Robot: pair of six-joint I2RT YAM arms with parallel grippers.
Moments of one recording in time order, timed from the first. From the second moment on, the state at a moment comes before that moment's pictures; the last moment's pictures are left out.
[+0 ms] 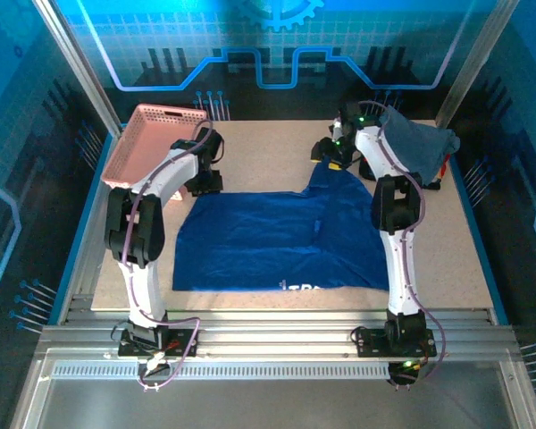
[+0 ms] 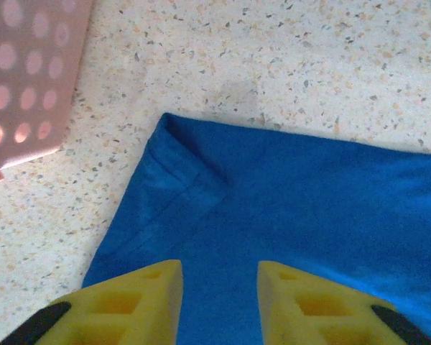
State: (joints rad) left arm -0.21 1.99 1.62 -0.96 -0.13 -0.42; right arm 0.14 2.52 2.37 -1.07 -0.36 0.35
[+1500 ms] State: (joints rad) left arm -0.18 1.89 1.48 -0.90 -0.13 -0.46; right arm 0.19 2.78 2.68 -0.99 0.02 0.41
